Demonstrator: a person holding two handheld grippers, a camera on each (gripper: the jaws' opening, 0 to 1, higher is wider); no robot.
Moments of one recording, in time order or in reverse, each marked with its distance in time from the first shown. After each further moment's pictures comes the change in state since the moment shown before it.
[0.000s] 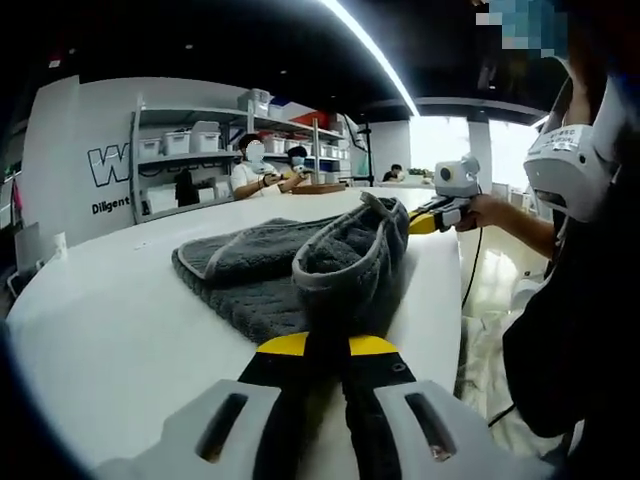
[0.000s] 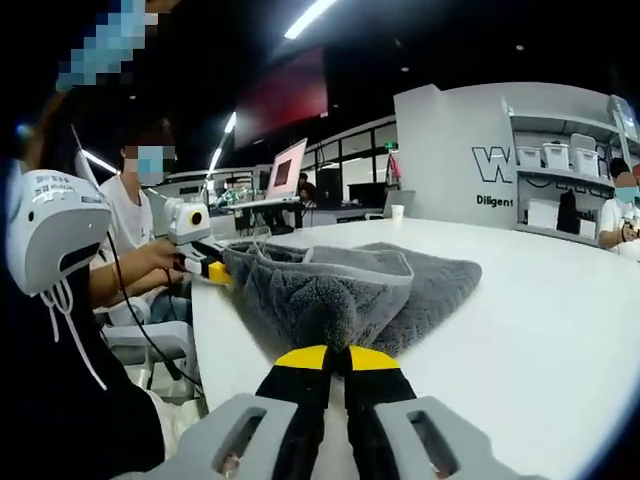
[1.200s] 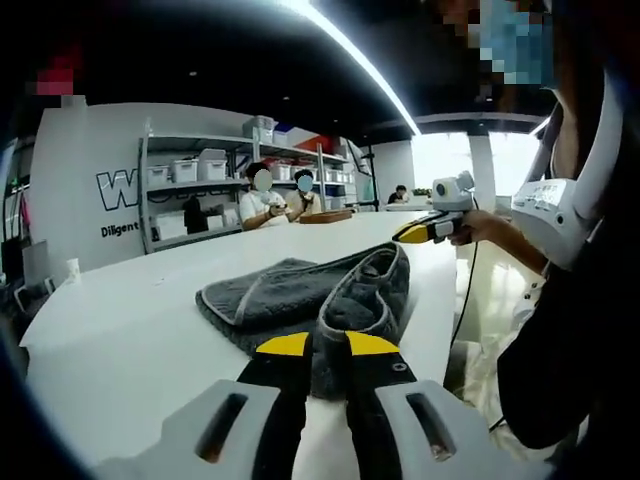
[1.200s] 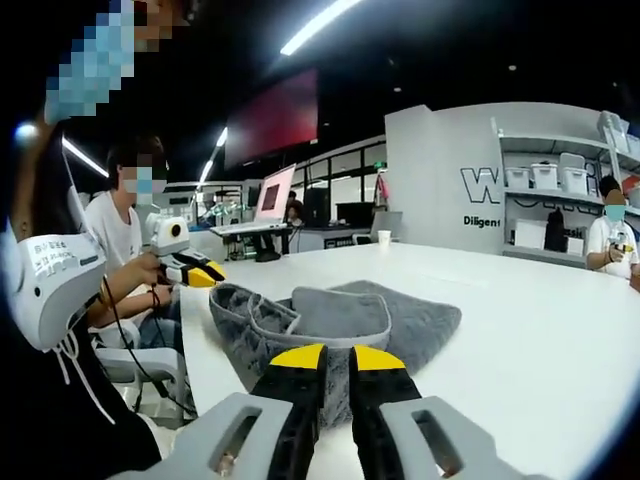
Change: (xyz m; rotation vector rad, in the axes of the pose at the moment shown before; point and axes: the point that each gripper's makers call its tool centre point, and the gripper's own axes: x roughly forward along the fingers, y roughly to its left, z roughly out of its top) left arm -0.033 0.012 0.052 0.022 -0.141 0.036; right arm -0.005 -0.014 0.055 -0.026 -0.079 -0.056
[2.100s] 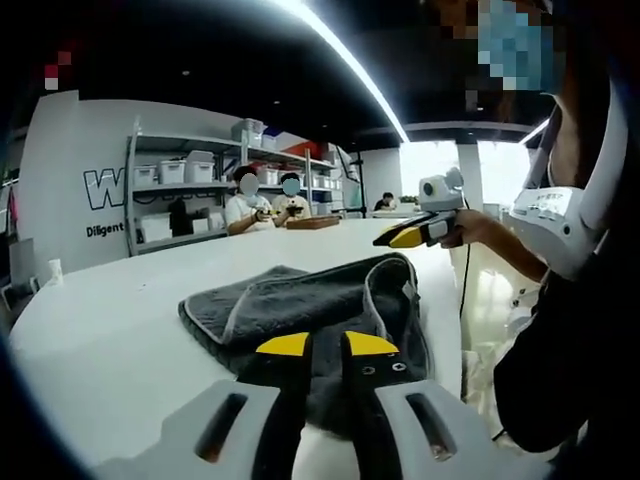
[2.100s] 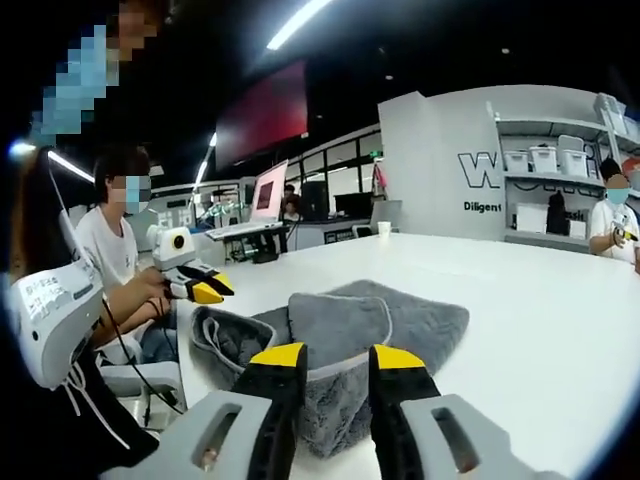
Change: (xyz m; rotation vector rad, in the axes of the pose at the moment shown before) left arm 0.035 0.003 0.001 -0.009 0.002 -0.082; right arm 0.027 -0.006 0.012 0.061 0.043 0.005
